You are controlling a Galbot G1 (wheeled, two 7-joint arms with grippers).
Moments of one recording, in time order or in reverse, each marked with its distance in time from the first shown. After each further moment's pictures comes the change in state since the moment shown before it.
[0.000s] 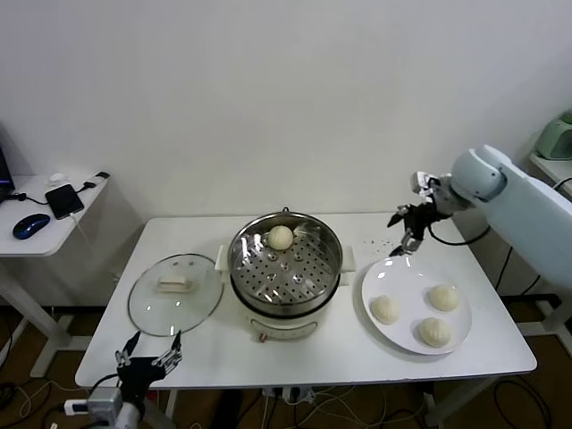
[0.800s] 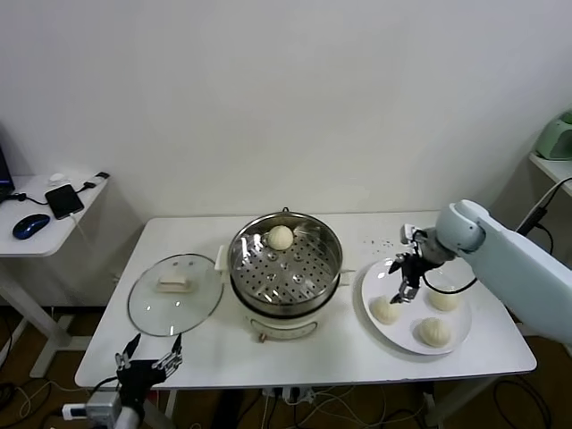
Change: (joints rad) left arm 0.031 -0.006 -0.001 -0.024 -0.005 -0.001 -0.002; right arm -0.203 0.059 0.071 -0.006 -0.159 0.005 -0.014
